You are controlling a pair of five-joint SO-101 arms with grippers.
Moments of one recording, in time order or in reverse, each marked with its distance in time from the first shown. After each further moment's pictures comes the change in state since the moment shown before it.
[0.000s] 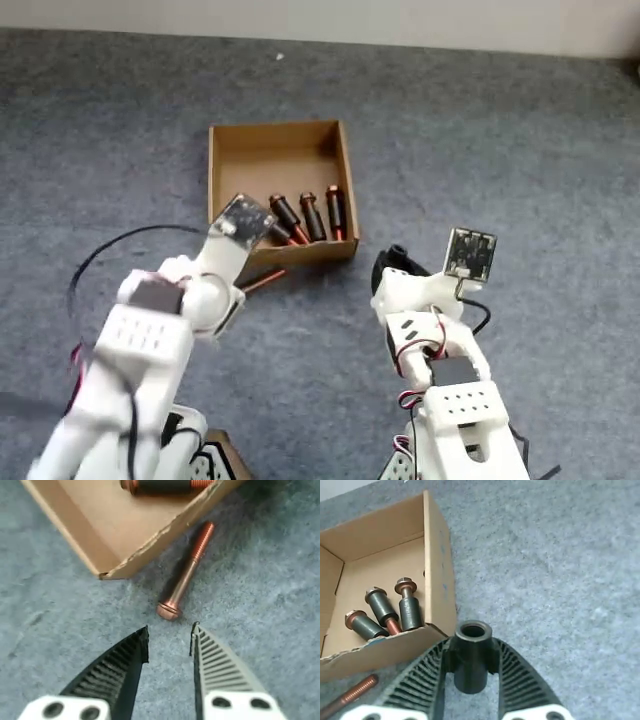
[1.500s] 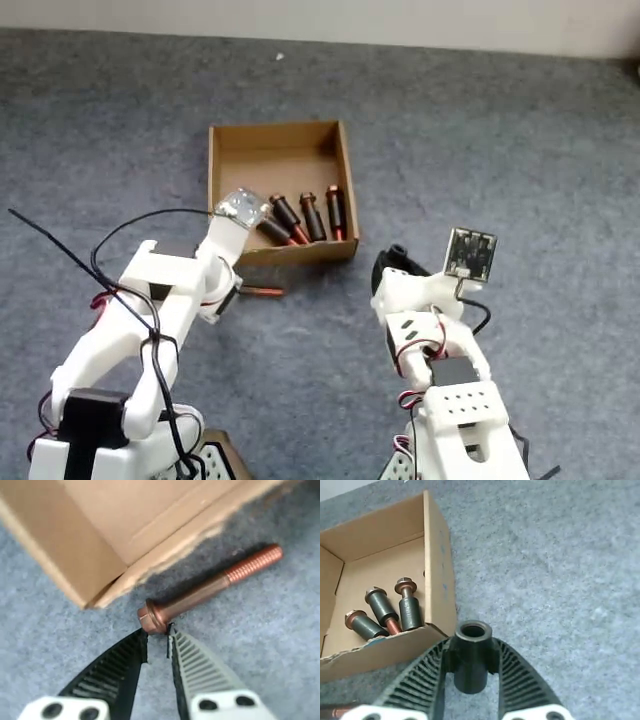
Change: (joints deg) left arm -4.3 24.7 -7.4 -7.9 -4.2; right arm 0.0 0.0 0.0 0.0 0.0
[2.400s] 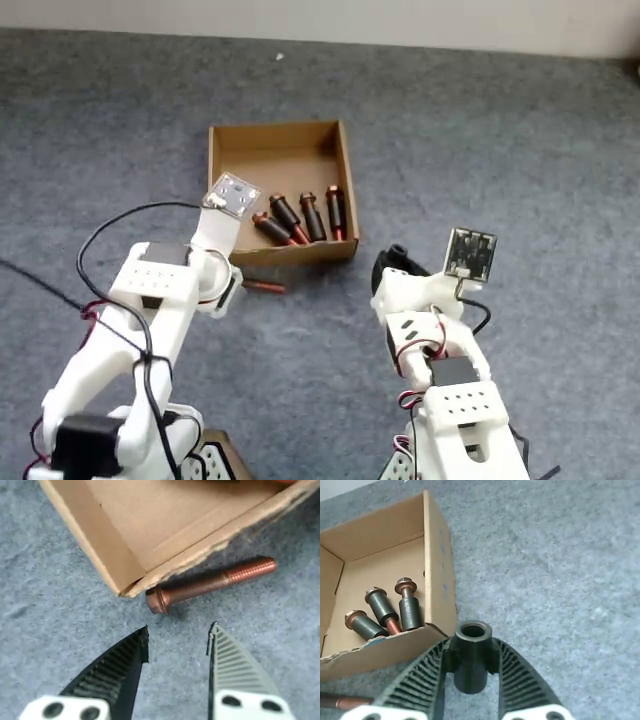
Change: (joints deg) left arm -1.1 -4.7 0.7 0.1 9.6; right arm 0.0 0.0 0.0 0.0 0.0
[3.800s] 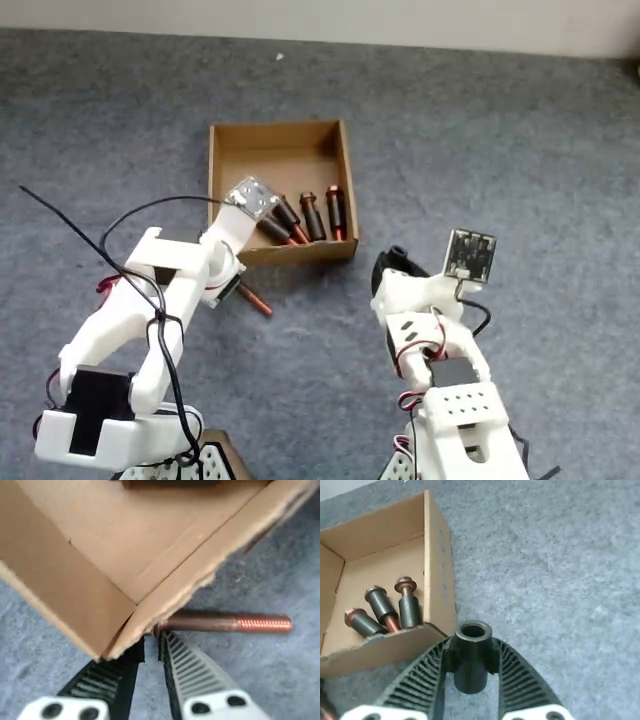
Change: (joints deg) left arm 1.1 12.2 -6.6 -4.2 -15.7; right arm 0.0 -0.1 1.3 0.0 0.1
